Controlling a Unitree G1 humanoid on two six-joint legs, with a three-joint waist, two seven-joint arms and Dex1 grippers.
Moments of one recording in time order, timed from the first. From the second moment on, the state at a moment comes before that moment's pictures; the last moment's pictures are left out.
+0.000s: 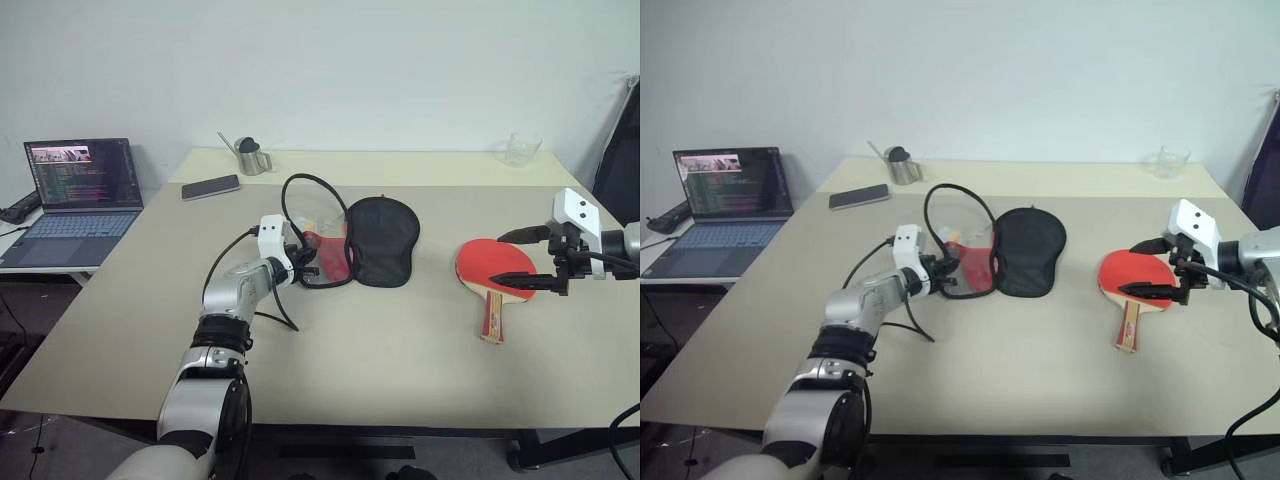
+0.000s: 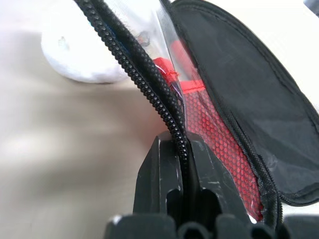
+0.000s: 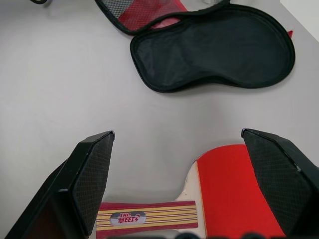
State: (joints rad) left arm -0.91 0.25 0.12 0.68 -0.29 0.58 -0.47; right arm -0.68 -1.04 -0.02 0.19 0.26 0.43 1.34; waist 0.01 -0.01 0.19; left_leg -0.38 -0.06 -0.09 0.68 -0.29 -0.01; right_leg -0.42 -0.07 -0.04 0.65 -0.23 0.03
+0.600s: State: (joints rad) left arm -0.88 0.28 0.10 0.60 -0.27 0.63 -0.49; right arm -0.65 -1.03 -0.02 0.18 0.26 0.43 1.33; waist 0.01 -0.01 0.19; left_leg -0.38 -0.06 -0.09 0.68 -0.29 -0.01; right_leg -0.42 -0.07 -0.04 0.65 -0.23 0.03
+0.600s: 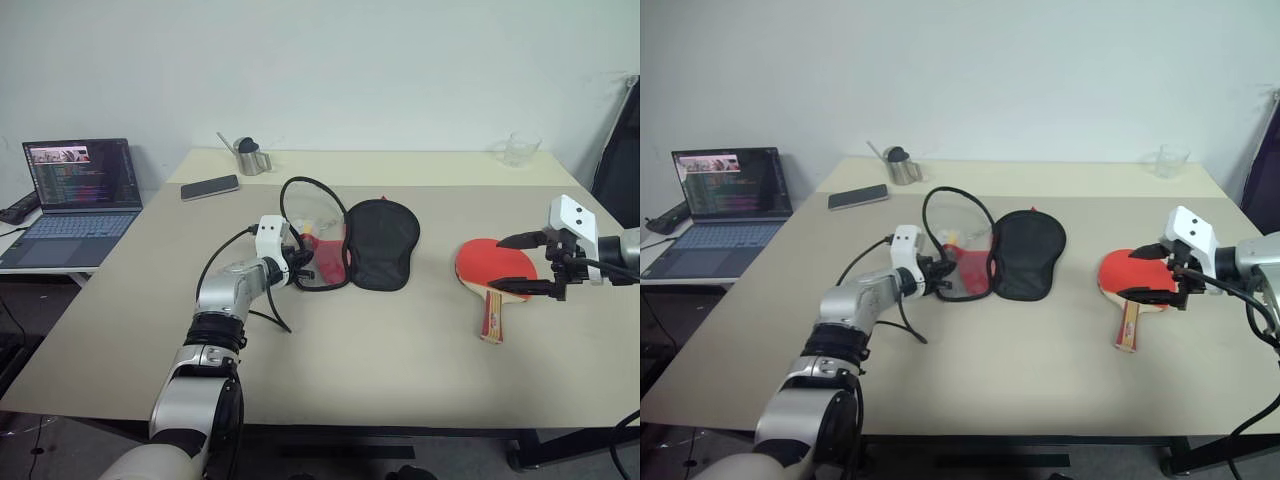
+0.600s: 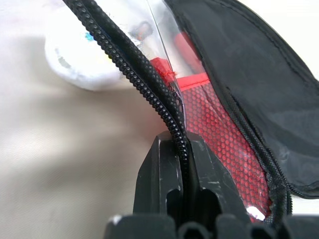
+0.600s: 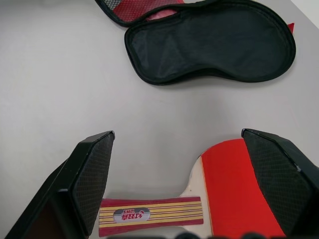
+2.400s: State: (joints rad) left arm -0.60 0.77 -0.01 -0.05 -0.47 0.57 -1.16; right arm -0.61 -0.02 -0.43 -0.39 -0.13 1.61 0.02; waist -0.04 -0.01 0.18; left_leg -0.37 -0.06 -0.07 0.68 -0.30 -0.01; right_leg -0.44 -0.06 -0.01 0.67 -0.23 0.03
